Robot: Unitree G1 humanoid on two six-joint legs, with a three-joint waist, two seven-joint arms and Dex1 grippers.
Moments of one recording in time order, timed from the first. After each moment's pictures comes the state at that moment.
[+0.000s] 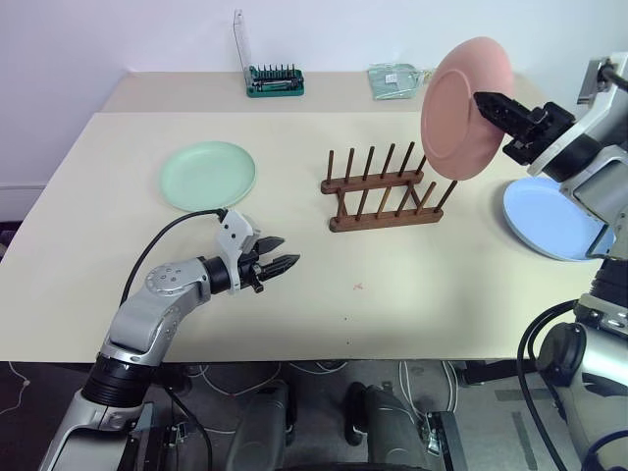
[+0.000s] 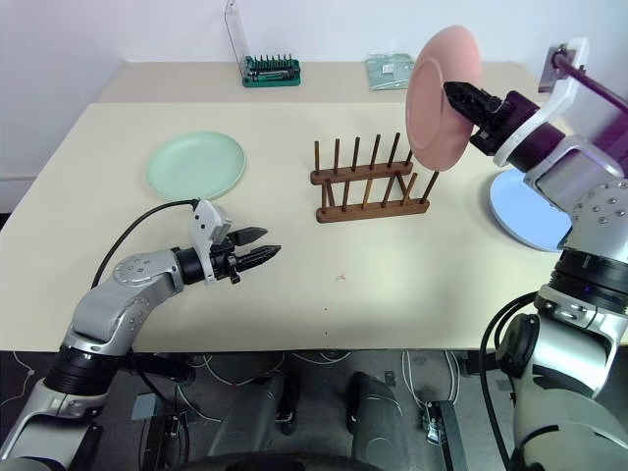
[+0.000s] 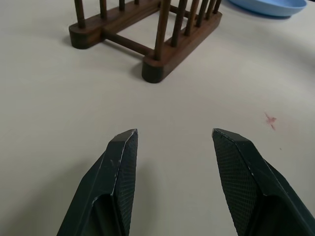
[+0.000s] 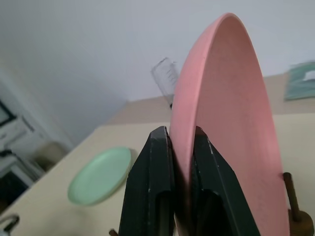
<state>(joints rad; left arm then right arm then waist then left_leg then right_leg) -0.32 0.54 -0.11 -0.18 -0.45 0.52 -0.69 -0.83 -0.64 -0.52 0.14 0.92 1.01 0.46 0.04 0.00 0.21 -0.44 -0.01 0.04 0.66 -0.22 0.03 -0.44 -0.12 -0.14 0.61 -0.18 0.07</state>
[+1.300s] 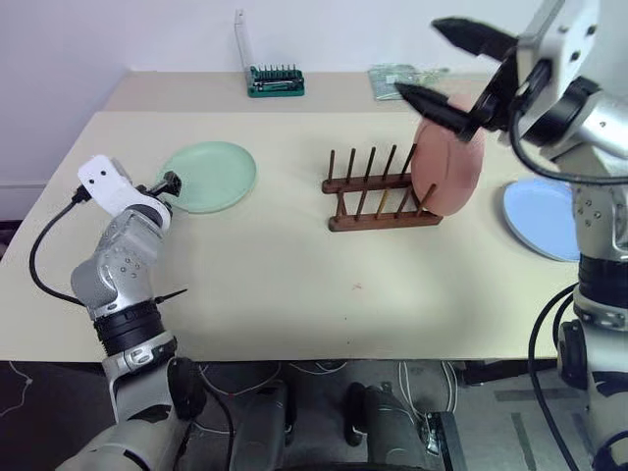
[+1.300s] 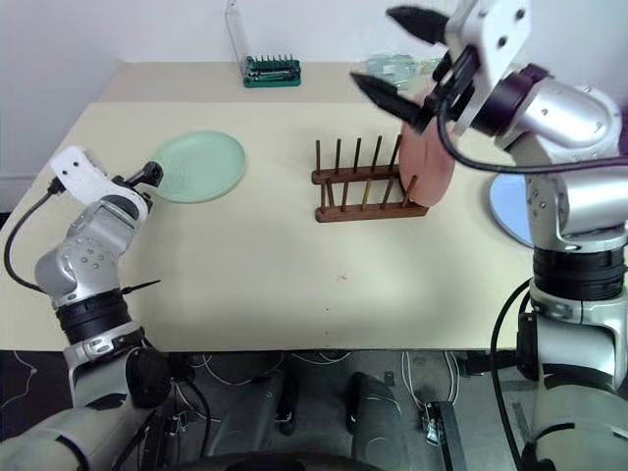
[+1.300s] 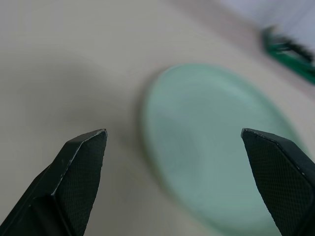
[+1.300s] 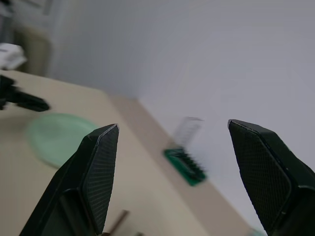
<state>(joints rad) -0.69 0.22 0.62 0.06 -0.50 0.87 0.29 -0.86 -0.73 -0.06 -0.14 0.46 0.34 0.82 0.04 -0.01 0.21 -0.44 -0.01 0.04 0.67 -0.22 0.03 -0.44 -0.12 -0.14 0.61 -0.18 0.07</state>
